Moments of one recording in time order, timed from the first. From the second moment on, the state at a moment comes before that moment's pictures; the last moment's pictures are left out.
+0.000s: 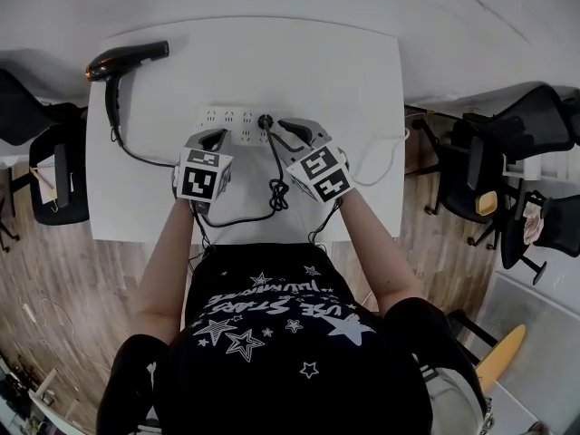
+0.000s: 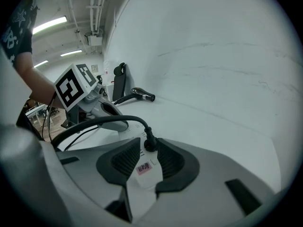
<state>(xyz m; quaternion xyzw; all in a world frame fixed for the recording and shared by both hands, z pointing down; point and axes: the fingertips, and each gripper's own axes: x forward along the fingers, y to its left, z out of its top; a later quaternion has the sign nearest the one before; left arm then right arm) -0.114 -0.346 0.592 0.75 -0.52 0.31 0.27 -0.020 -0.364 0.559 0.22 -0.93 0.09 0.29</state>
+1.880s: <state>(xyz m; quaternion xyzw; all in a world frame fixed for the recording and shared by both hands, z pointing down) -0.113 -0.348 0.594 0.74 -0.50 0.35 0.29 -0.050 -0.387 0.570 0.20 -0.93 0.08 0.30</state>
